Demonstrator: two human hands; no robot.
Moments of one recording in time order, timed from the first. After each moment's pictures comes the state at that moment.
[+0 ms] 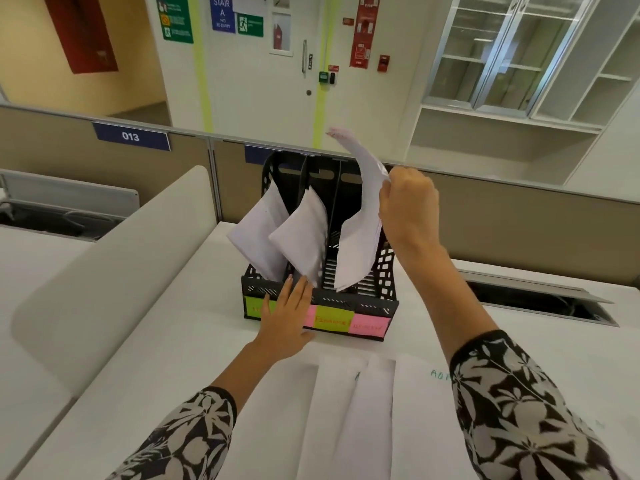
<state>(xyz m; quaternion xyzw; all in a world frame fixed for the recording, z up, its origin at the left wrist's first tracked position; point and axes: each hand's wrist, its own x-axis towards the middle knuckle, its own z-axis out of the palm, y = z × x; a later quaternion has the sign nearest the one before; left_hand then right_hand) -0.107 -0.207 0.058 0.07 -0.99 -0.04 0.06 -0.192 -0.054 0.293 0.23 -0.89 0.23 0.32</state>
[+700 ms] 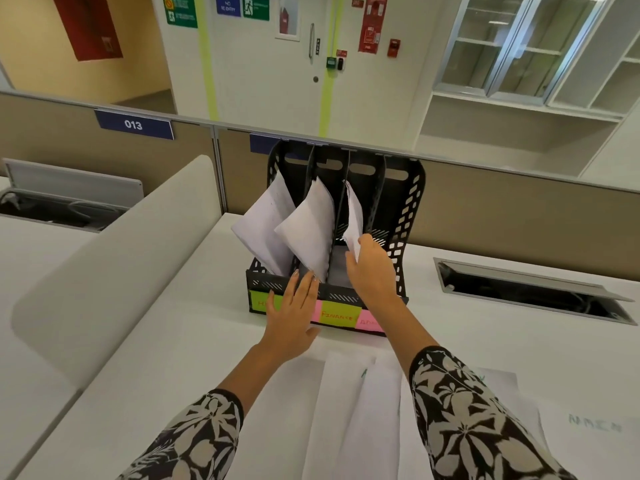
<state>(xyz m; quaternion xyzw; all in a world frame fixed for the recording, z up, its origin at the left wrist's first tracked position) -0.112 -0.206 0.044 0.10 -0.99 -0.03 0.09 -0.216 -0.087 0.144 0.22 -0.93 0.28 0.14</state>
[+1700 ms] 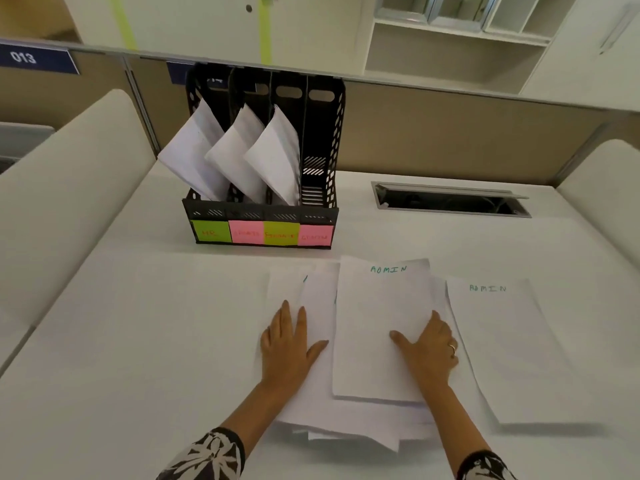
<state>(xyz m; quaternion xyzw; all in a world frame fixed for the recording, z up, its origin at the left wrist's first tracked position) 0.027 -0.036 -0.028 0.14 -0.98 -0.14 0.00 -0.046 0.189 0.006 -0.15 -0.96 0.23 -0.02</state>
